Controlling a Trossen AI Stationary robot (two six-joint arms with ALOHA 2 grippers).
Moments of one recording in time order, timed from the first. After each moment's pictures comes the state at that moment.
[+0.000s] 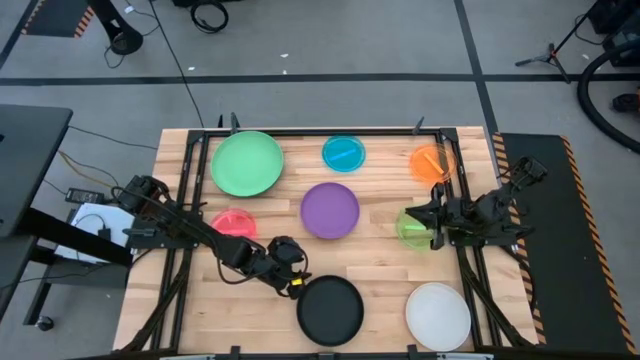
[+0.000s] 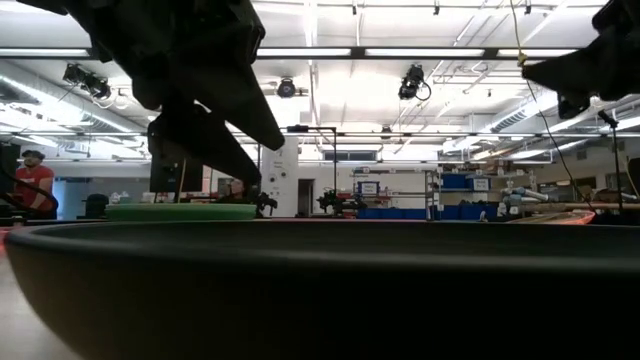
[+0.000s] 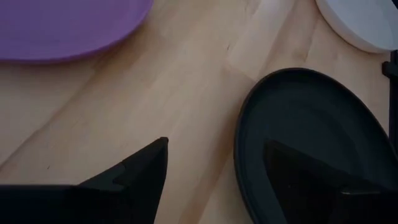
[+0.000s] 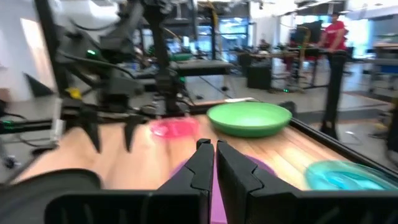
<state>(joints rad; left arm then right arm) -0.48 1.70 0.92 -0.04 -0.44 -0.93 0.61 0.02 0.01 0.09 0.81 -0.01</state>
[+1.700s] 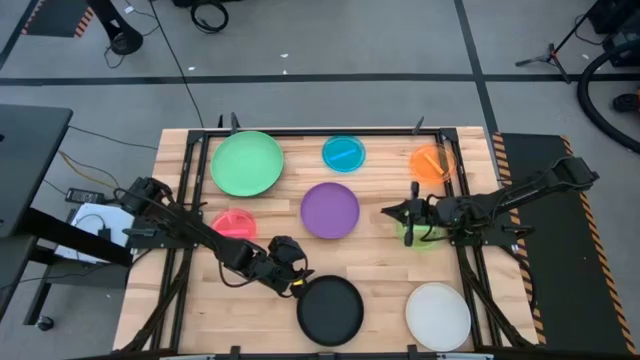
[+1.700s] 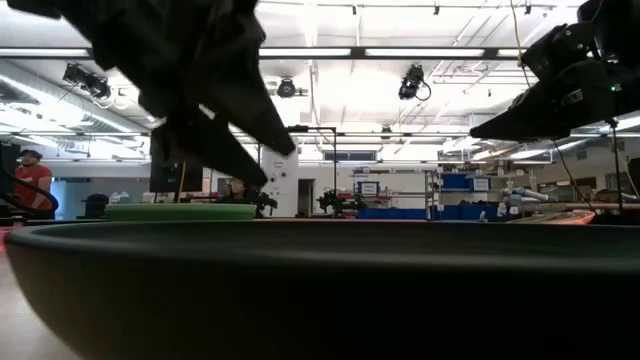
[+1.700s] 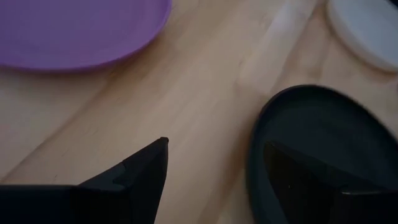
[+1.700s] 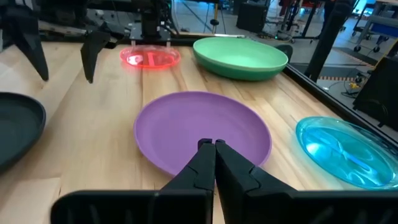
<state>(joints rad) -0.49 1.75 0.92 0.00 -0.53 -0.97 0.22 0.76 0.08 0.43 0.45 0.00</state>
